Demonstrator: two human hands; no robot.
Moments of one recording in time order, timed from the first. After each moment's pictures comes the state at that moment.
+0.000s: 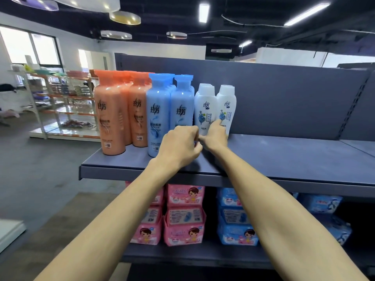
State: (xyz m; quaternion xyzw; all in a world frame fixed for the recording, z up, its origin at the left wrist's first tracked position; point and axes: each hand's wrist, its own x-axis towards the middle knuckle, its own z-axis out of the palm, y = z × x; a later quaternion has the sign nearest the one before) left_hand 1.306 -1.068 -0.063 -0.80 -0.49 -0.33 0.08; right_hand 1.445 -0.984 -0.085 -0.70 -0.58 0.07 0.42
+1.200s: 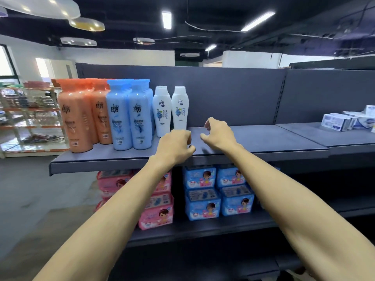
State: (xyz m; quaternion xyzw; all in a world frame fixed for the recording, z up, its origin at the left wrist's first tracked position) left_hand 1.392 -1.133 -0.070 -0.84 -0.46 -0.28 0.04; right_hand 1.563 -1.136 -0.061 -0.70 -0.64 -0.04 0.31
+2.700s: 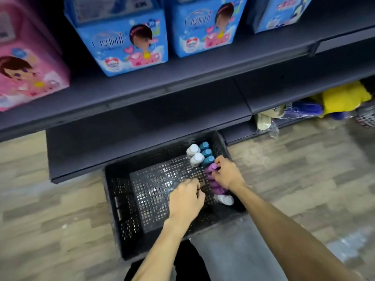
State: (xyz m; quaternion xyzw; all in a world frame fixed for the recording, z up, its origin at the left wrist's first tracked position) left_hand 1.505 -1.329 -0.596 -0.80 -0.50 0.04 -0.32; right_hand 1.685 -1.342 -0.660 -0.83 -0.42 0.35 0.07
